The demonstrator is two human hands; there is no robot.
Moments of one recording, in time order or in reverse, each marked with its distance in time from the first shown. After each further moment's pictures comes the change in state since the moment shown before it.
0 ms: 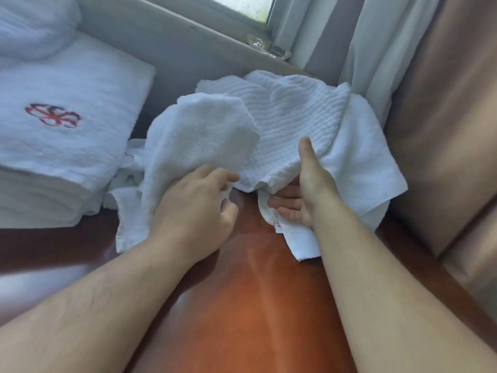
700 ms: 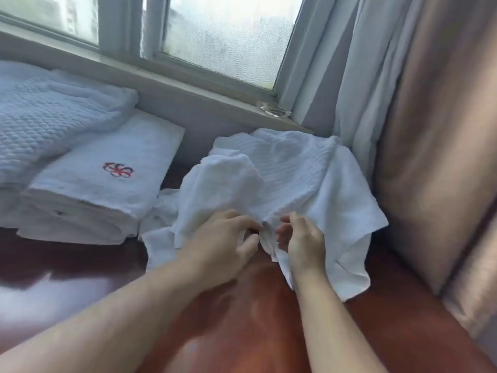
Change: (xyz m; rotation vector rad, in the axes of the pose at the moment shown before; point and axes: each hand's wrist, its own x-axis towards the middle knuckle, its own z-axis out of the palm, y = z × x) left_hand -0.017 0.039 -0.019 -0.035 -0.148 0.094; right_hand -0.040 0.043 -0.003 0.197 0.093 -0.434
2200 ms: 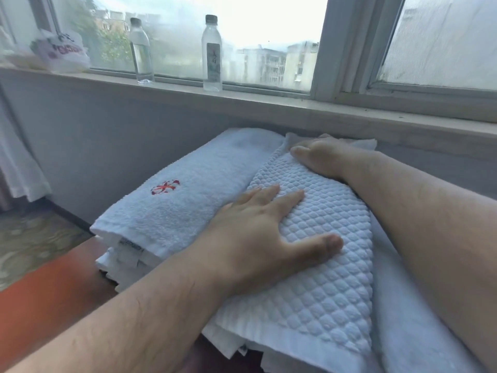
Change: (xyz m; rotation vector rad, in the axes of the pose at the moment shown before) left_hand -0.005 -0.233 -0.304 0.384 -0.068 -0.455; right_hand 0.090 -0.114 0.524 -1.126 -0.868 -0.670
